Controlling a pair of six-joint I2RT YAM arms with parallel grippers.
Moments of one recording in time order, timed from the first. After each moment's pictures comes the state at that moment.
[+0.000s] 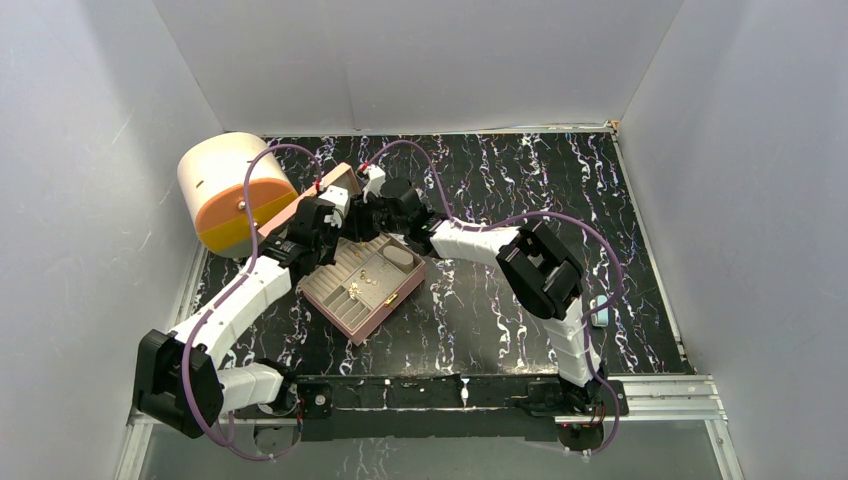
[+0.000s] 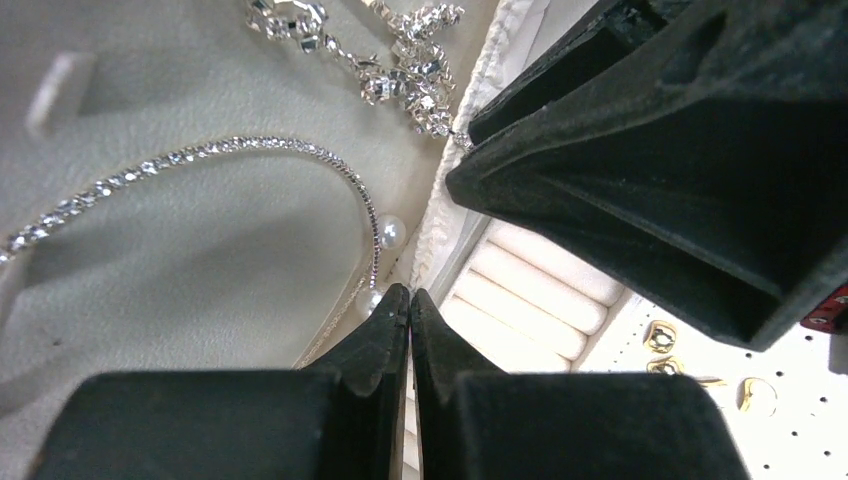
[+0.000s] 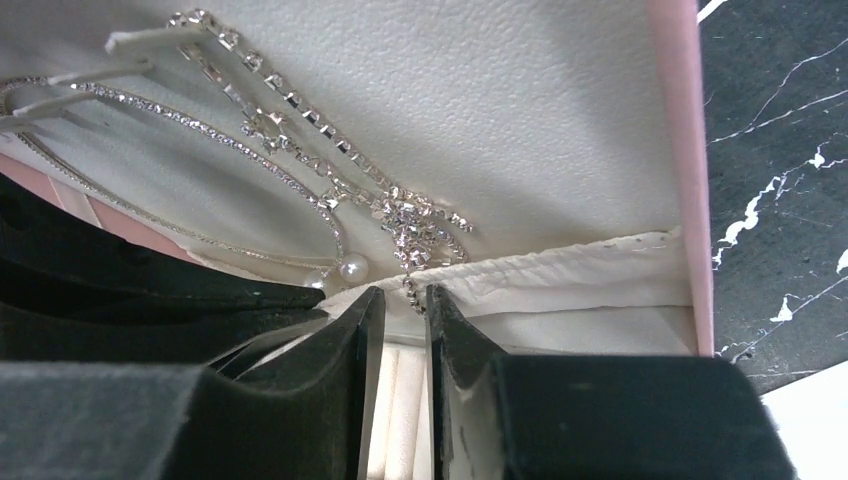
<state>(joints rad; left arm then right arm) -0.41 1.21 0.86 -0.50 -0.28 0.01 0.90 2.10 1.48 0.33 -0.33 0.51</state>
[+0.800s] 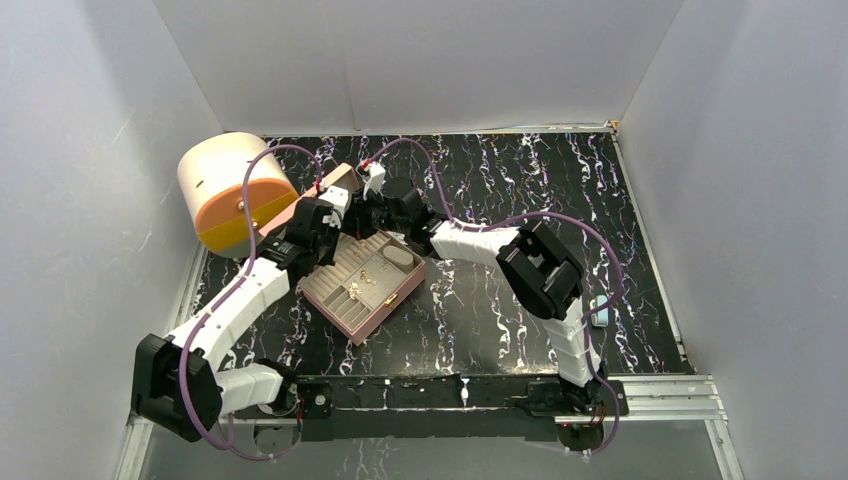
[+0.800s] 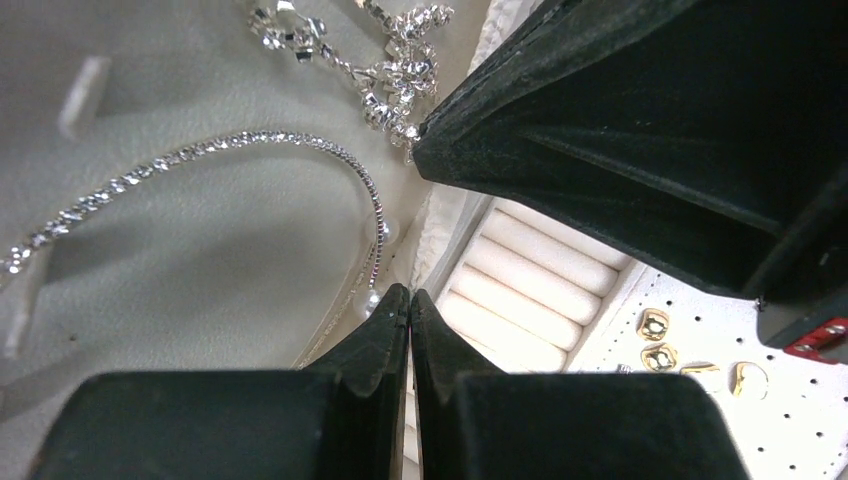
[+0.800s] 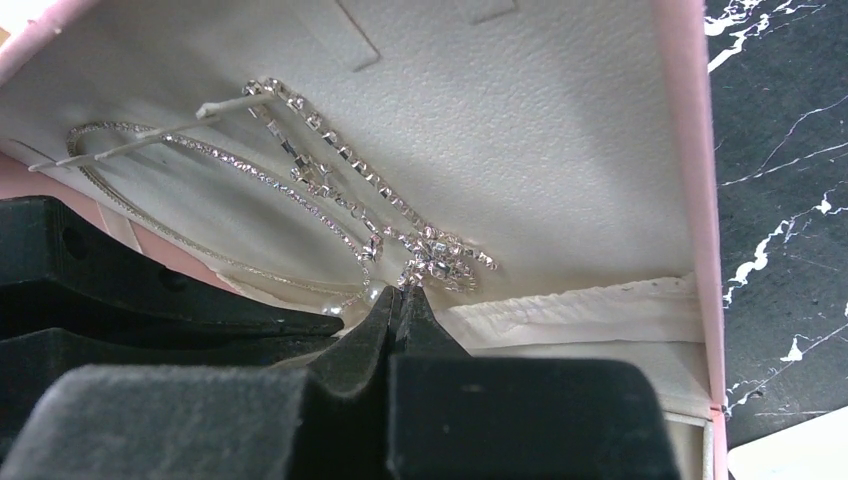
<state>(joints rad) -0.41 1.19 0.86 -0.51 -0.26 0.02 0.90 2.10 1.48 0.41 -0.33 0.53</state>
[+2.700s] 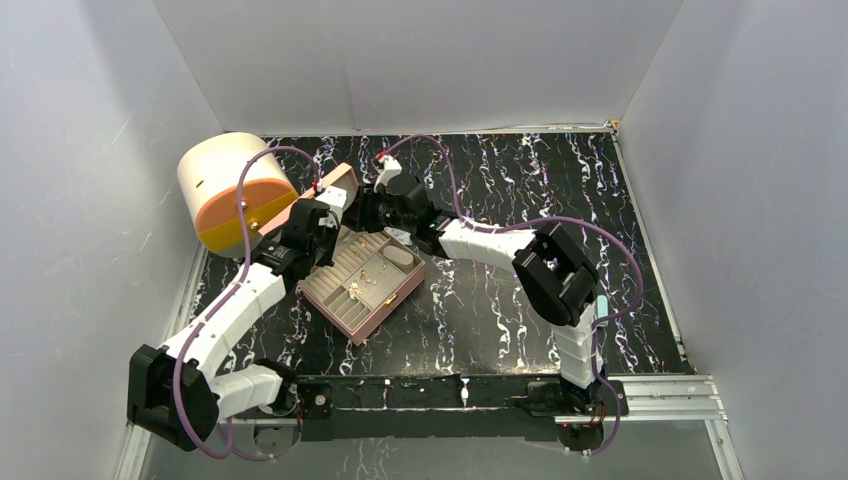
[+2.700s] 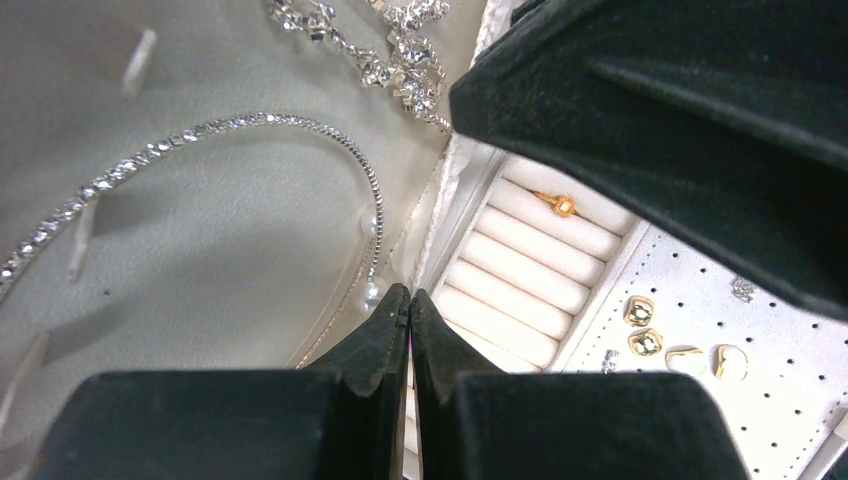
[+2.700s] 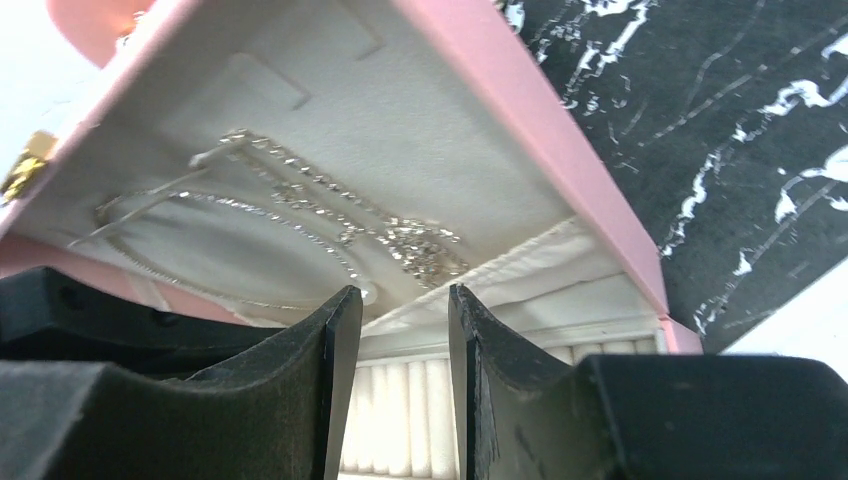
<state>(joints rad) -0.41 1.15 0.85 -0.51 -0.24 0.04 0.90 2.00 1.44 0.32 -0.19 0.66</state>
